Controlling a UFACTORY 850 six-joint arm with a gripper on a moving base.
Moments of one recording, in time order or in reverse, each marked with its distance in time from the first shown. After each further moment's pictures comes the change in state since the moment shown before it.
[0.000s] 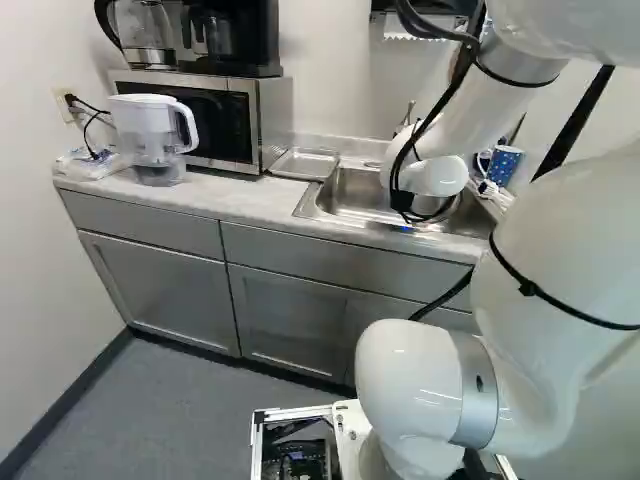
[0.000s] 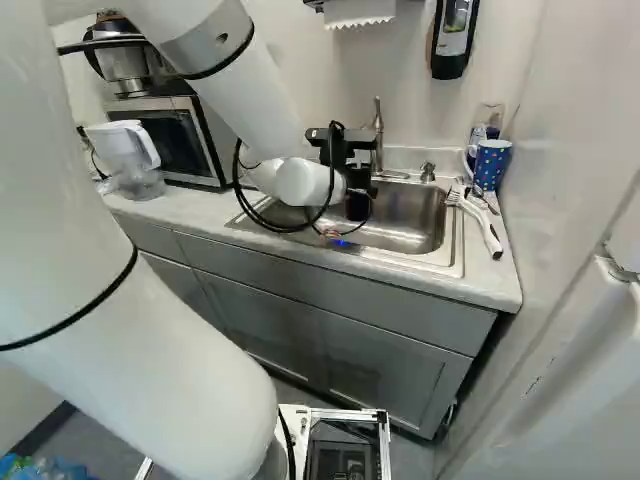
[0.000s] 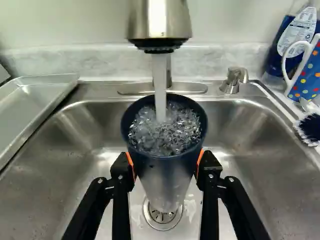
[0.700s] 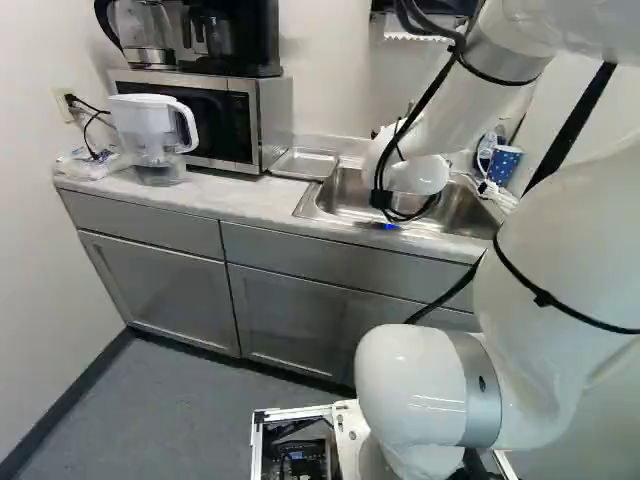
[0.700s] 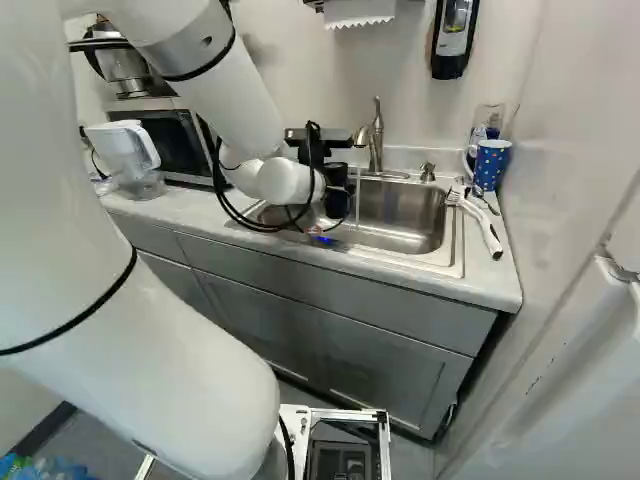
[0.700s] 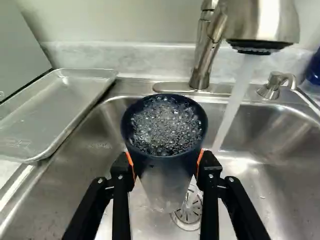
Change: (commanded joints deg) arm 6.9 0.7 0.7 0.0 0.0 0.0
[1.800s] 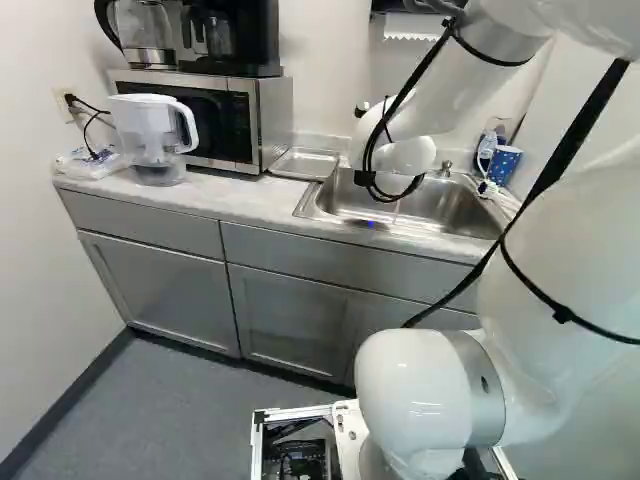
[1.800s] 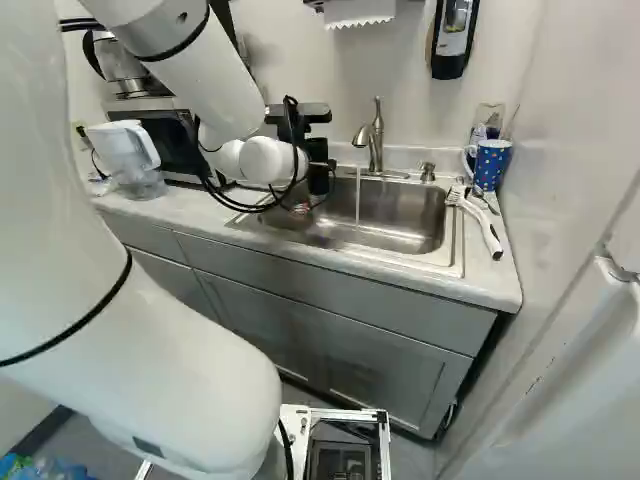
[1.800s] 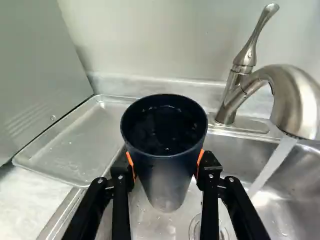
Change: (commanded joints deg) arm 5.4 1.0 -5.5 0.0 0.0 0.0
